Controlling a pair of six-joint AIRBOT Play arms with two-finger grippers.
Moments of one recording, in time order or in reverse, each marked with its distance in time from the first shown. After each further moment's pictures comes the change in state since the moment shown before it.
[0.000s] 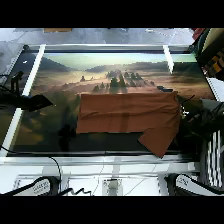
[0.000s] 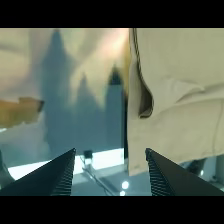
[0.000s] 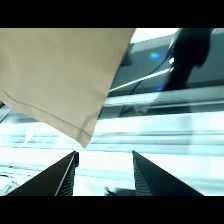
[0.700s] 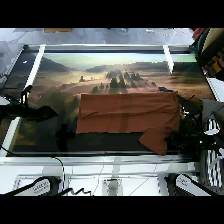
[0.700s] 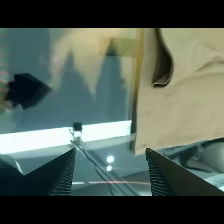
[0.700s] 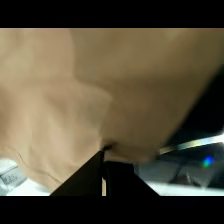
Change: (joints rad) left arm 0.001 0.005 -0.197 0.002 0.055 0.011; right arm -0.011 0.047 -0.395 0.315 -0.493 -0.283
